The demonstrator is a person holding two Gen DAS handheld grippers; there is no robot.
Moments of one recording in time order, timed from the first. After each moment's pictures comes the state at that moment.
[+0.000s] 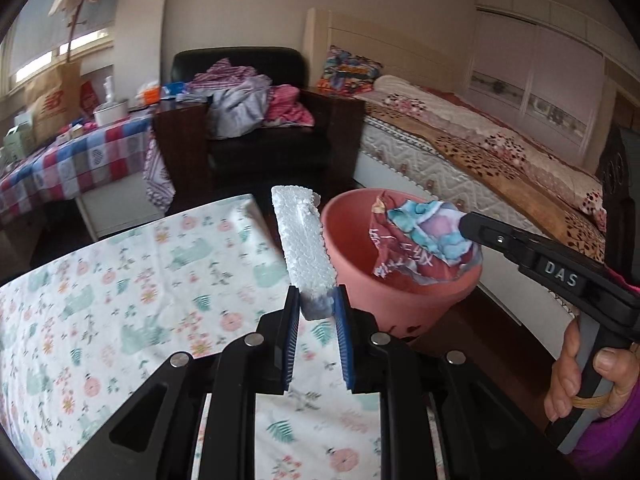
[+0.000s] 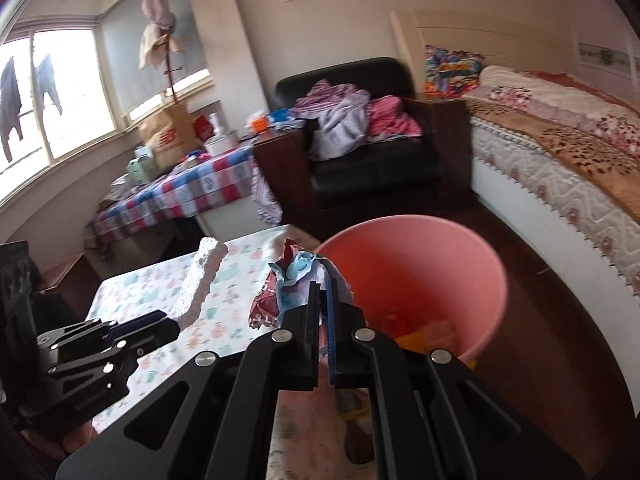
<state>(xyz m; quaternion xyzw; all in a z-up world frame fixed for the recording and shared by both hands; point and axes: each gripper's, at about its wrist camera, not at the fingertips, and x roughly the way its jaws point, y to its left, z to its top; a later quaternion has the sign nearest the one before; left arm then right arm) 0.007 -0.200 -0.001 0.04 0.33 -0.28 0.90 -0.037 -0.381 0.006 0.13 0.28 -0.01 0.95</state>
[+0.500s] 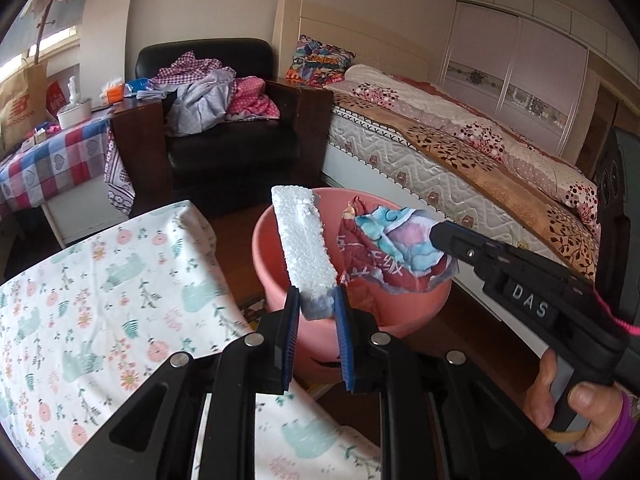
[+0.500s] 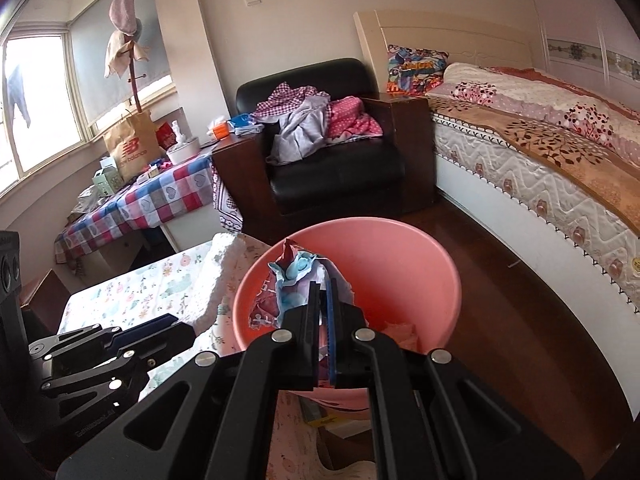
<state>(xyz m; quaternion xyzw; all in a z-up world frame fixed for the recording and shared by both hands) 0.027 -0.266 -0.011 0.04 0.35 -0.32 0.88 -0.030 -0.411 -0.007 0.14 0.28 -0.07 0.95</state>
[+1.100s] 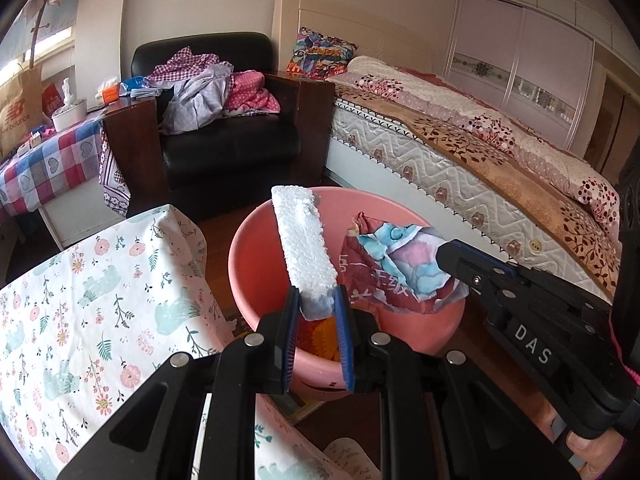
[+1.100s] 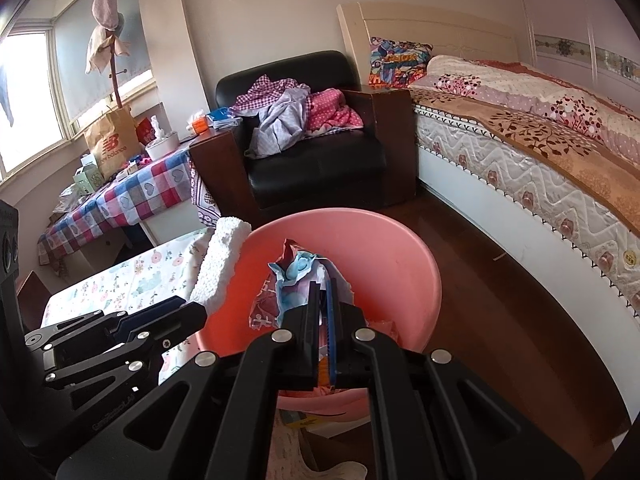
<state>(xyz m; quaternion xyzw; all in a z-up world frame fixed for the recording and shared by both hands) 0.053 -0.305 -0.028 0.06 0.35 -0.31 0.88 -0.020 -0.425 -0.024 0.14 0.30 -0.10 0.94</state>
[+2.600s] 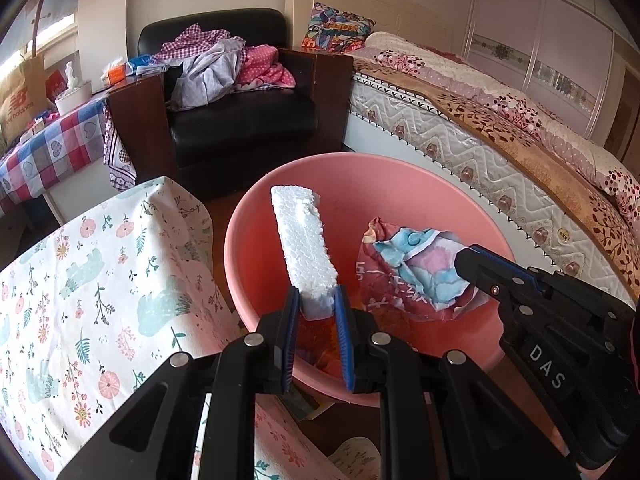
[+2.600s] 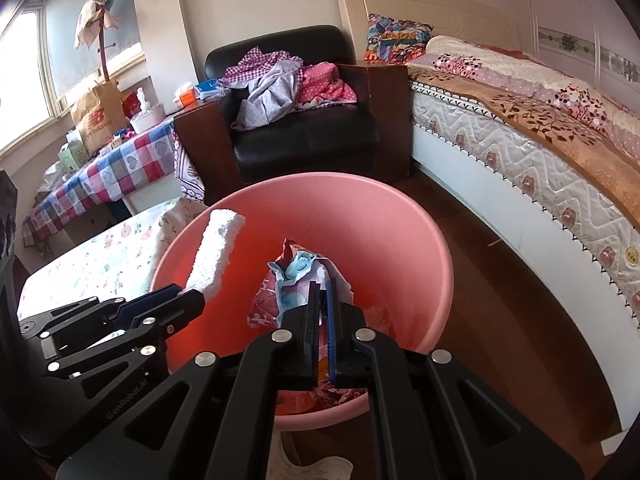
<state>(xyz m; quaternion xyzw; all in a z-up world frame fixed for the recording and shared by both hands) 0.083 -0.325 -0.071 0.07 0.39 -0.28 0.87 0.009 -0.431 -0.058 0.12 0.34 -0.11 0.93</state>
